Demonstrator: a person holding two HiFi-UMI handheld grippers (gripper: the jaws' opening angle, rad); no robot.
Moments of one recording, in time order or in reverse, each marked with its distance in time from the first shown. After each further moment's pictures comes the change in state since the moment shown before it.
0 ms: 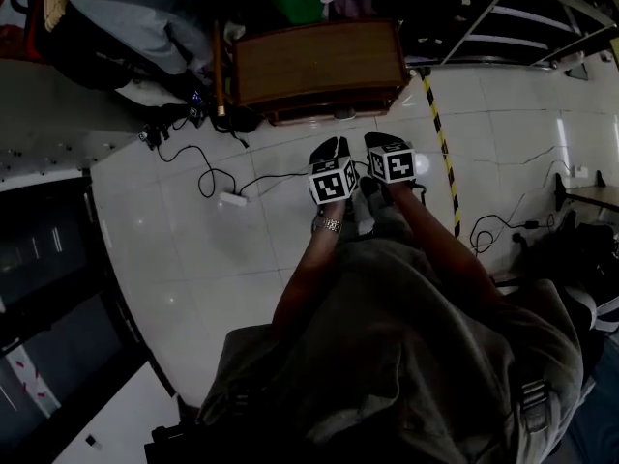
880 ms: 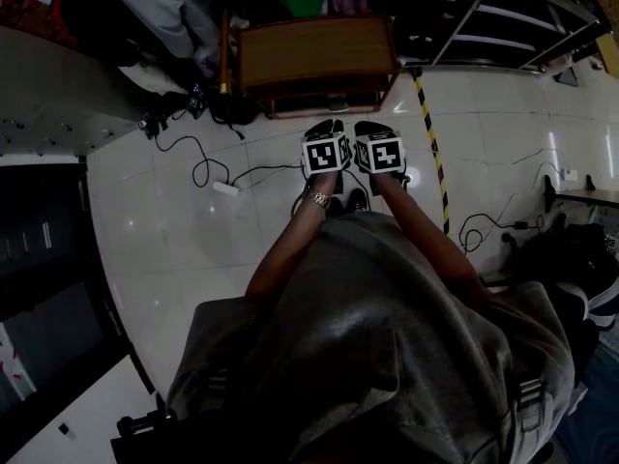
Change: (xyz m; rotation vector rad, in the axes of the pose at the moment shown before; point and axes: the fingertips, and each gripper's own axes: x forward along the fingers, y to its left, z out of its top) left arm -0.062 -0.025 -0.007 0.042 0.022 -0.029; right arm -0.080 0.063 -0.008 -0.062 -0.047 -0.033
